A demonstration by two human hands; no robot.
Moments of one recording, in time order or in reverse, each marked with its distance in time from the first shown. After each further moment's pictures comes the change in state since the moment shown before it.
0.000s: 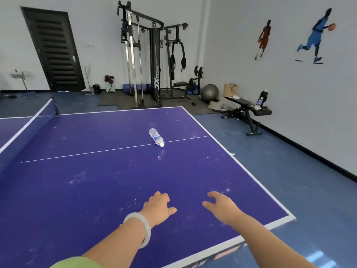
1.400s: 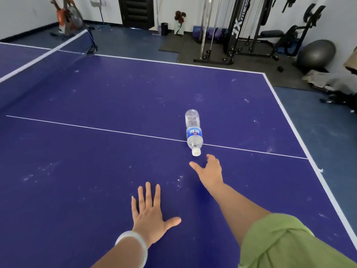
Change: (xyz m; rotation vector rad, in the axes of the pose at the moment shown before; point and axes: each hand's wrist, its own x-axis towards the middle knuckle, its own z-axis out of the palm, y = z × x) left_hand 0.425 -0.123 0.049 0.072 0.124 -0.566; right_hand 0.606 -0.116 0.098 0.159 -0.066 -0.167
